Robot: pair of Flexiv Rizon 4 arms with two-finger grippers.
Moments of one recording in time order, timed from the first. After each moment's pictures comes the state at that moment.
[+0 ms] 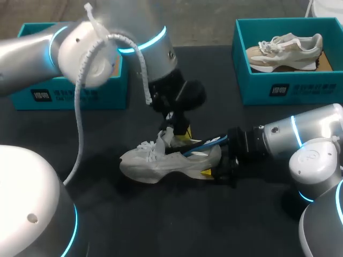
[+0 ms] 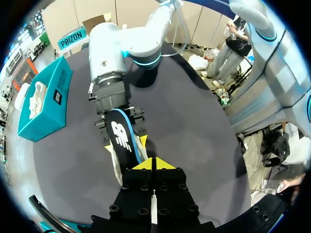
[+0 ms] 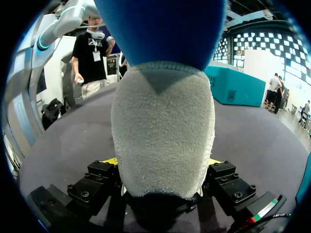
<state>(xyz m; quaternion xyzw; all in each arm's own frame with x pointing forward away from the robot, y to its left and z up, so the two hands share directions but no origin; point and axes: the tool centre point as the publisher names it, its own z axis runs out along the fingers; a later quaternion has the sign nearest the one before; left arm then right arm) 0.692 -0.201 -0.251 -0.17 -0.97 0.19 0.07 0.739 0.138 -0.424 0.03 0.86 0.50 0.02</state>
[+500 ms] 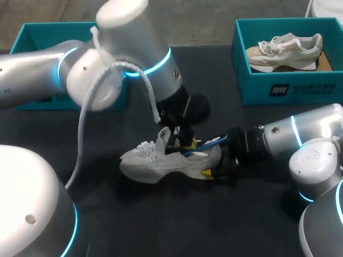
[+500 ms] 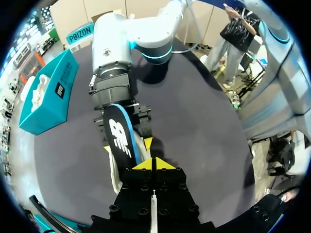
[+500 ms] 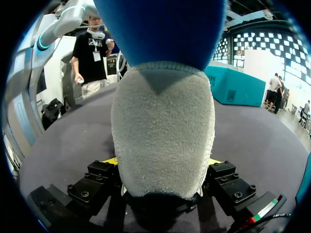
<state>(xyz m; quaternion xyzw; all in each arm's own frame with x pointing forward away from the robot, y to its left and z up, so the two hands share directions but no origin) 0.690 -0.216 -0.284 -0.13 -0.97 0.19 0.03 0.739 0.138 -0.424 0.03 0.86 0.50 0.02</state>
